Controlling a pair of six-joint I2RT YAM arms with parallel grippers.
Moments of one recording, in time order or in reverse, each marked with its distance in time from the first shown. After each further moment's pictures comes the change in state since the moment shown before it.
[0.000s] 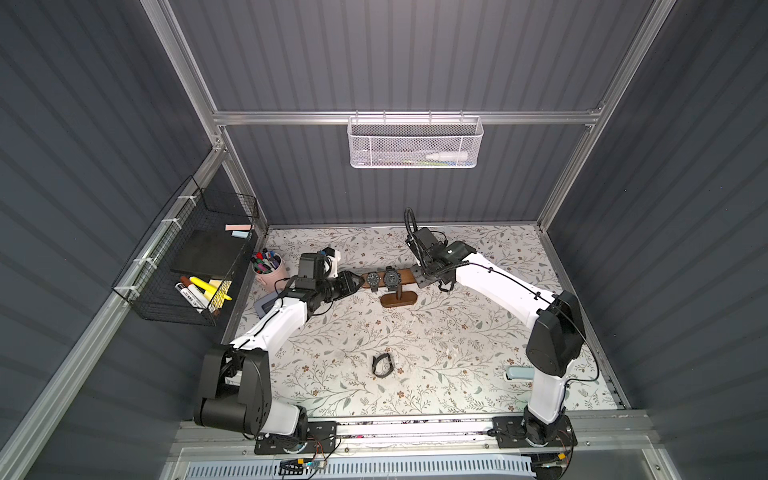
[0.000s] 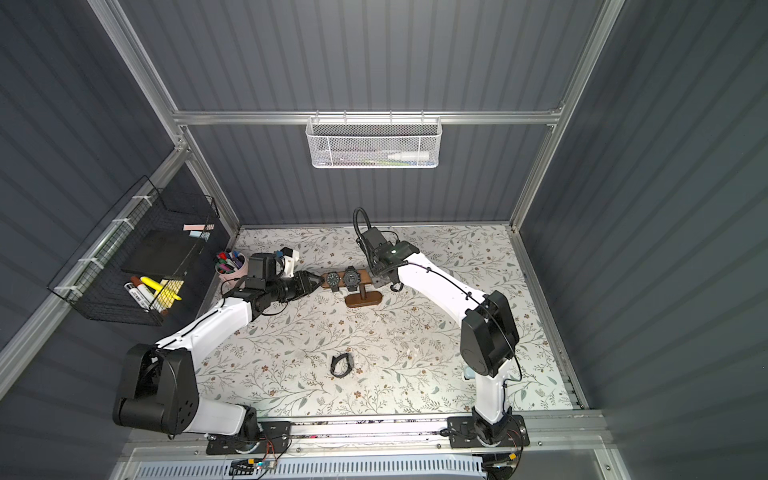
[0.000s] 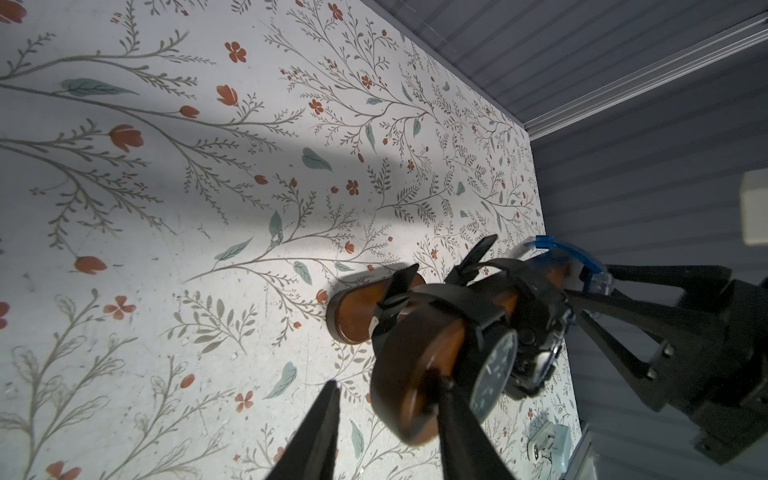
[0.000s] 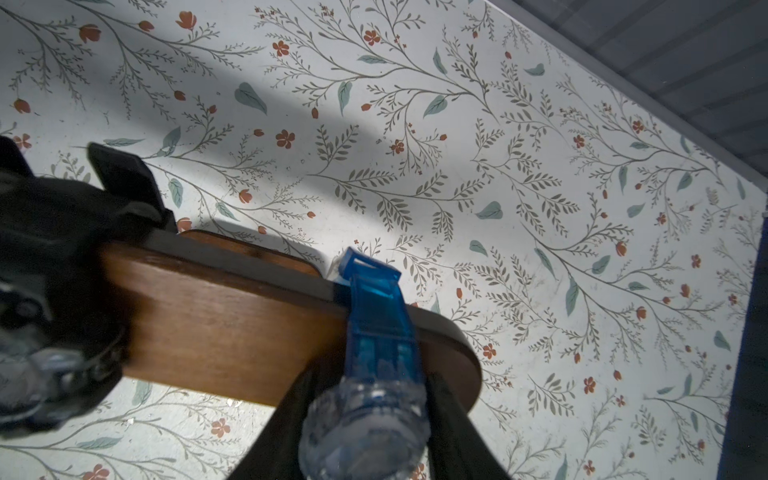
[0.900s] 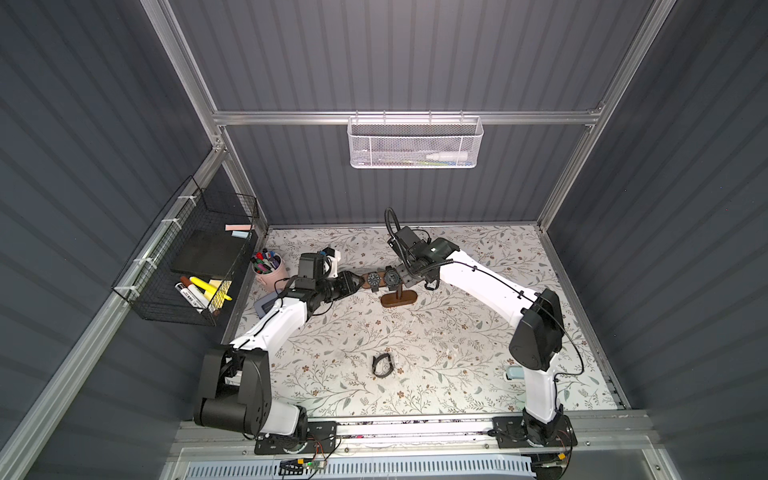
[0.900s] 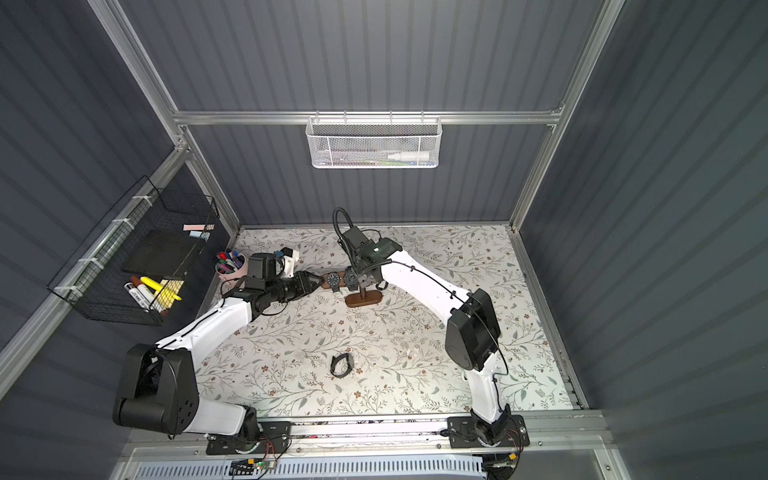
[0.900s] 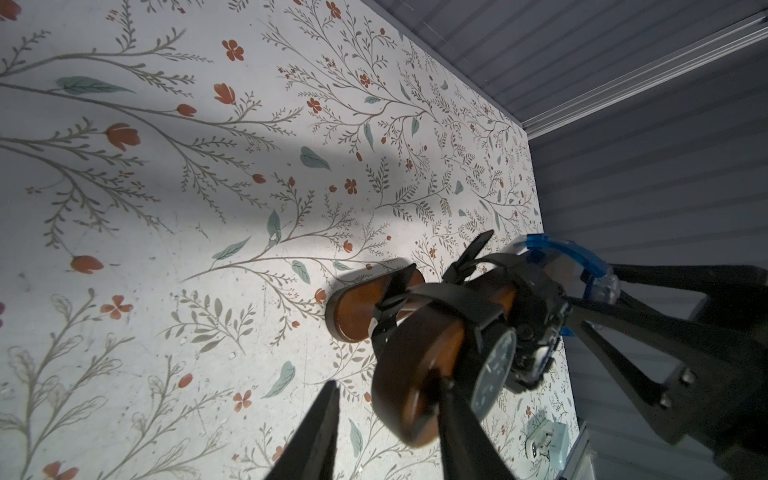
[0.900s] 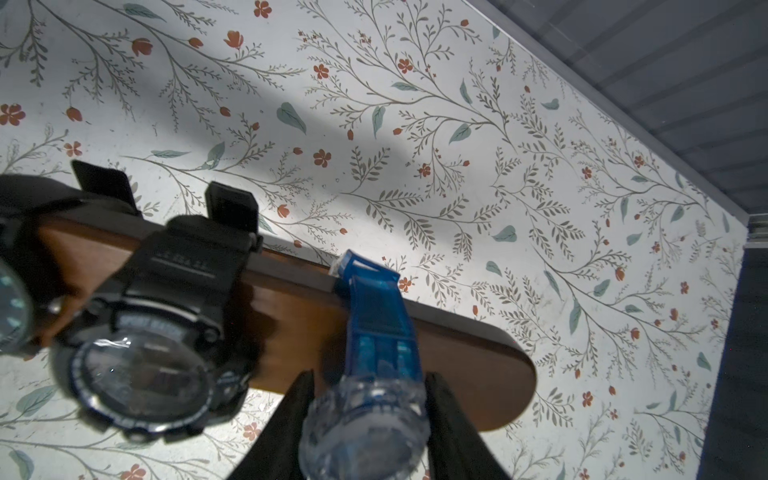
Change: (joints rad) left arm 0.000 0.000 0.000 0.000 0.008 0.000; right arm 0.078 0.130 0.211 -0.110 0.038 0.011
